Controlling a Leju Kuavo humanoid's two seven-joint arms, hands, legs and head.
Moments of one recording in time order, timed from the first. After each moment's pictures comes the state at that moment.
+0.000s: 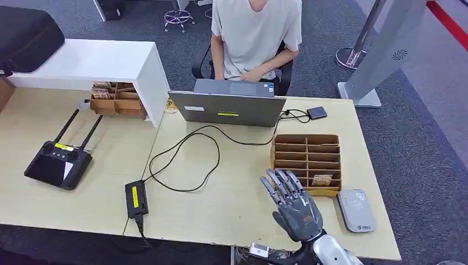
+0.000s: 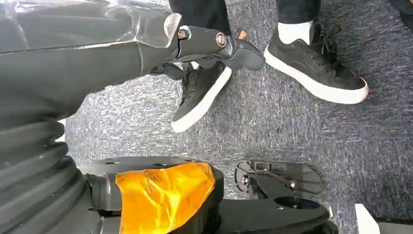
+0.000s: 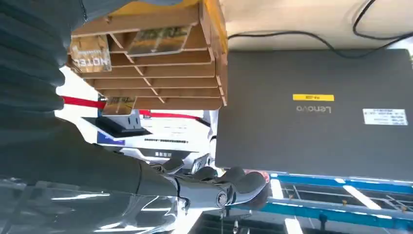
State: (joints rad) left arm -0.10 -0.13 -1.20 -0.16 1.22 0.68 -0.18; right arm -0.15 -0.28 0.60 -1.34 1.38 -0.55 0.00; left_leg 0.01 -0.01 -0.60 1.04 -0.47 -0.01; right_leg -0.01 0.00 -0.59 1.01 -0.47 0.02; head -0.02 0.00
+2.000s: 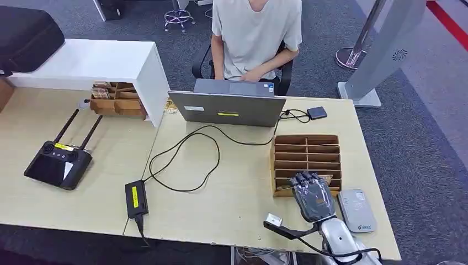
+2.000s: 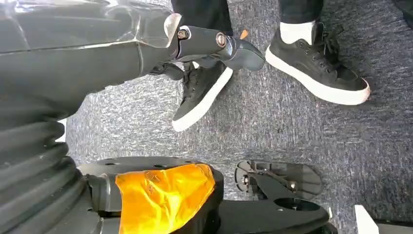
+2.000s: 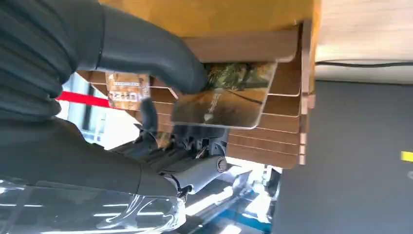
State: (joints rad) left arm -0.10 -0.13 -1.20 -0.16 1.24 0.68 -0.19; right arm -0.24 -0.24 0.49 -1.05 1.40 -0.59 0.04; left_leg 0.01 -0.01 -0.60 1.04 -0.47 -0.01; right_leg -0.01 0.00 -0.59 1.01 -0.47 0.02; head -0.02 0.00
